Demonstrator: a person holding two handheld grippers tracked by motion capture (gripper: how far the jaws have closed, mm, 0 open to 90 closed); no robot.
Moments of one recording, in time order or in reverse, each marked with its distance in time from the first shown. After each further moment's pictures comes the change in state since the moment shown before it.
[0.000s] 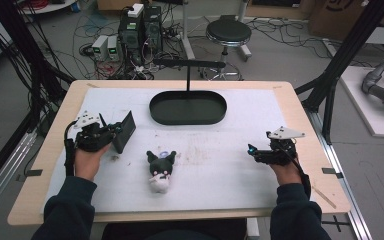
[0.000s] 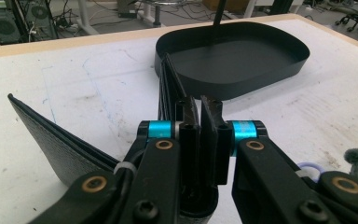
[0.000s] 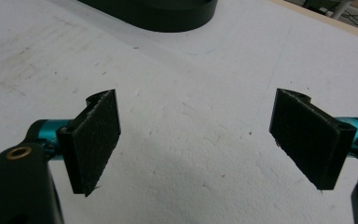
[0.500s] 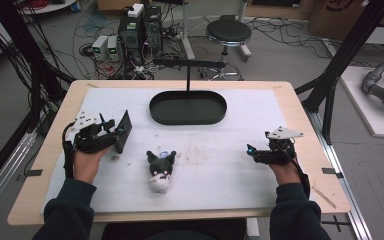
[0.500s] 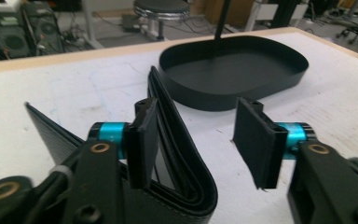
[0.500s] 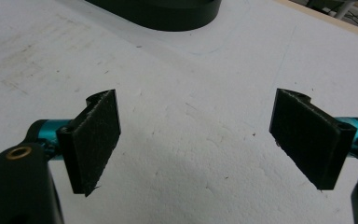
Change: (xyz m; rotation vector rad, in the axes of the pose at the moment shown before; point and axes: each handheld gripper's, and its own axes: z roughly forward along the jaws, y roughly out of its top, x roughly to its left) left arm -0.001 -0.002 -0.006 -0.069 0.020 0.012; right arm 0.001 0.000 0.002 0.007 0.006 -0.010
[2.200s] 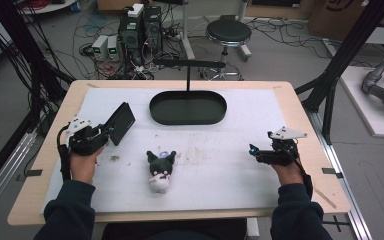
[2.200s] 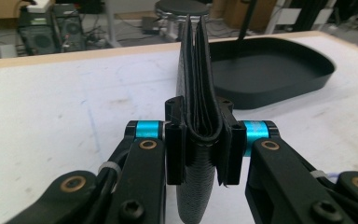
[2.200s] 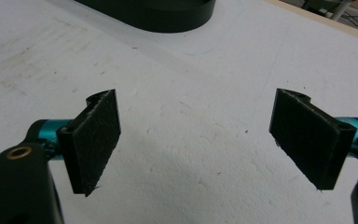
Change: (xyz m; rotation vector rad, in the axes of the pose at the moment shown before) left arm 0.009 -0.003 -0.006 -0.017 0.043 -0.037; right arm -0.005 -0.002 -0.006 -0.016 -0.006 0.016
